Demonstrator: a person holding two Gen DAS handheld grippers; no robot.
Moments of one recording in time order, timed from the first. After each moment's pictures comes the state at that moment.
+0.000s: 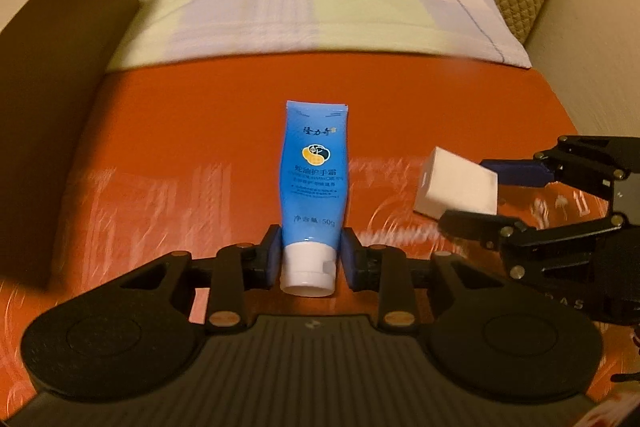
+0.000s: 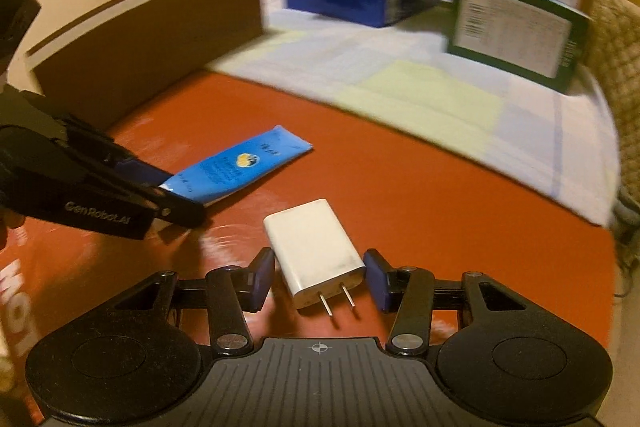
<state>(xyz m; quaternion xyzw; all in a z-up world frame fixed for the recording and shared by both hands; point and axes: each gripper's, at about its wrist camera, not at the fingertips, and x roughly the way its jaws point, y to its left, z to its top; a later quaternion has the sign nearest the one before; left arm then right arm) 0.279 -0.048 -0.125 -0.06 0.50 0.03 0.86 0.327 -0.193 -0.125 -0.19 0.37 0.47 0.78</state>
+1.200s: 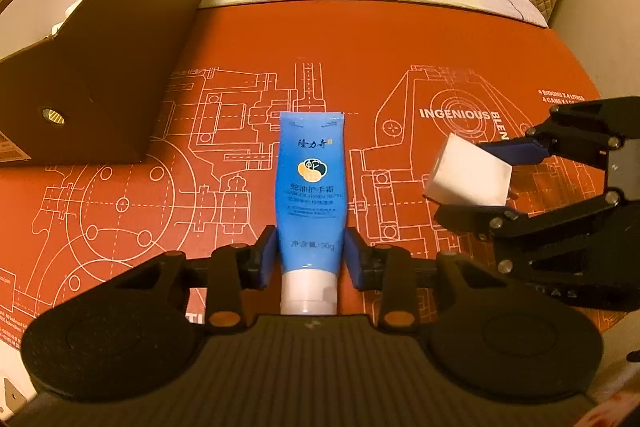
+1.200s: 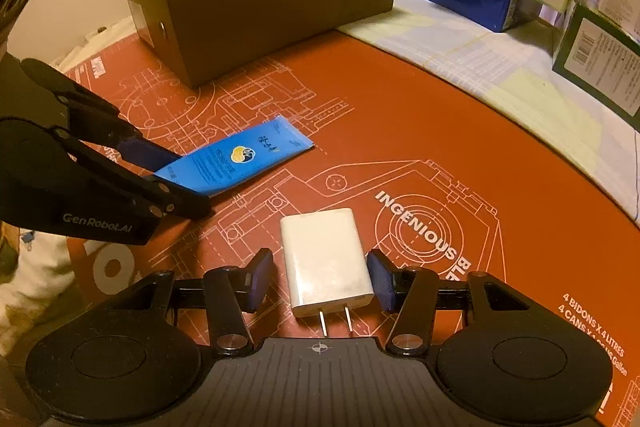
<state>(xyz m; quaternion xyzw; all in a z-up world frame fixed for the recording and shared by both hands) 0.183 -0.024 -0.121 -0.05 0.51 0.07 0.85 0.231 -0.150 -0.132 -0.26 0.37 0.52 0.72</state>
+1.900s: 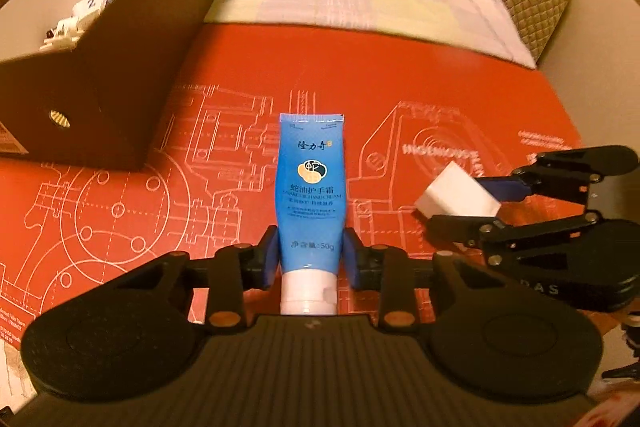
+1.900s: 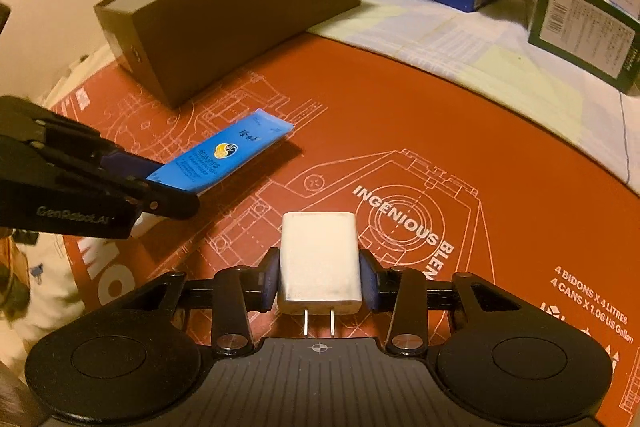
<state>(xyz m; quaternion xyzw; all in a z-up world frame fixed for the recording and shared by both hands) 0.180 -0.021 -0.098 -0.10 0.48 0.07 0.87 0.243 -0.160 -0.121 -0.20 0.41 0.50 0.73</state>
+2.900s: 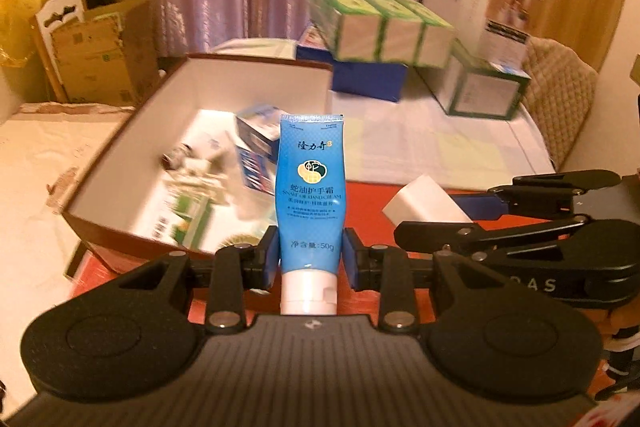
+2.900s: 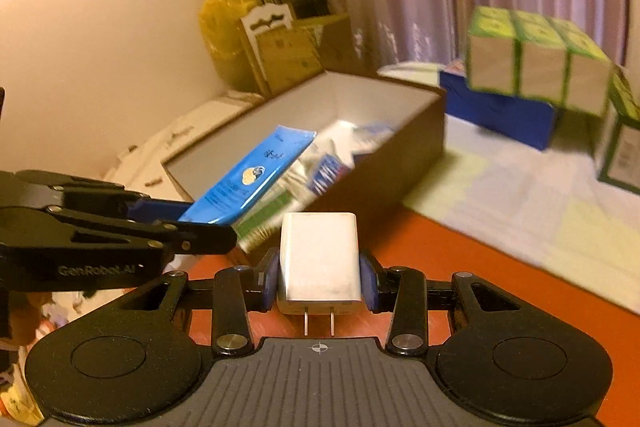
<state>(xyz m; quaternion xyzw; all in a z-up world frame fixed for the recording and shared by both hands) 0.165 0.103 0.024 -0.09 0.37 0.13 0.92 0.224 -0.030 -0.002 -0.11 0.34 0.57 0.74</state>
